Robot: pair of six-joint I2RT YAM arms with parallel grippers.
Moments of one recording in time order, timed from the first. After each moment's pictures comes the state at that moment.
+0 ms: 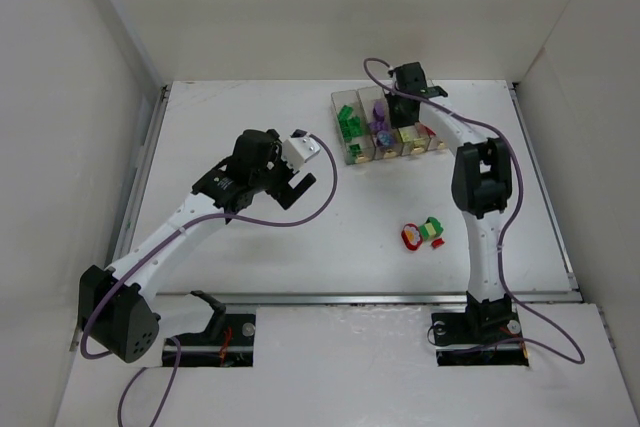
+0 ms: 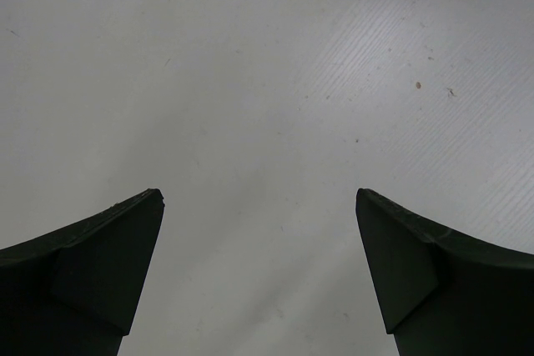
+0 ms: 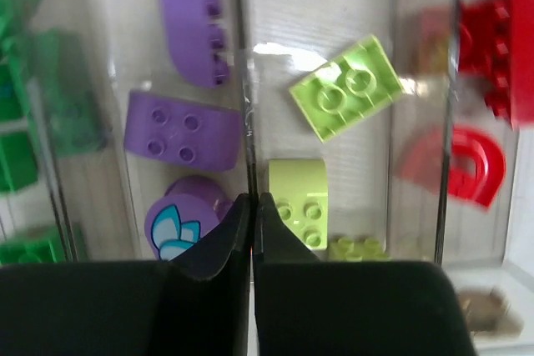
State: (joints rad) left arm -0.54 1.20 0.99 -0.44 0.08 0.42; right arm 0.25 2.31 2.03 -0.62 0.09 0.04
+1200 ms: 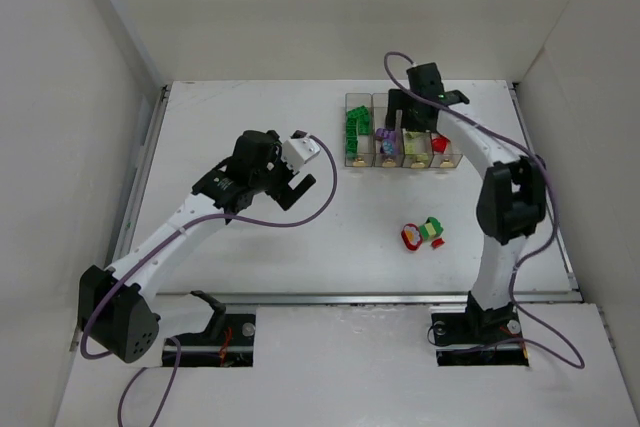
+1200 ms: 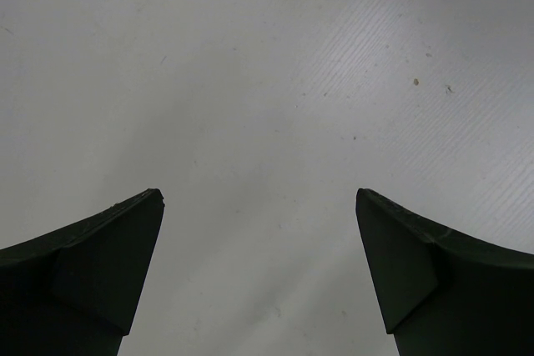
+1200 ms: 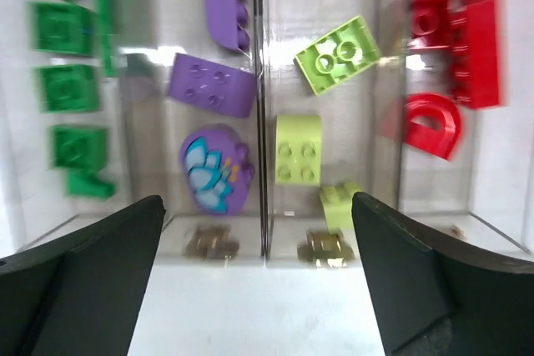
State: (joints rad) left arm -0.54 1.20 0.99 -0.45 0.09 0.42; right arm 0.28 2.01 1.74 -0.63 0.19 0.27
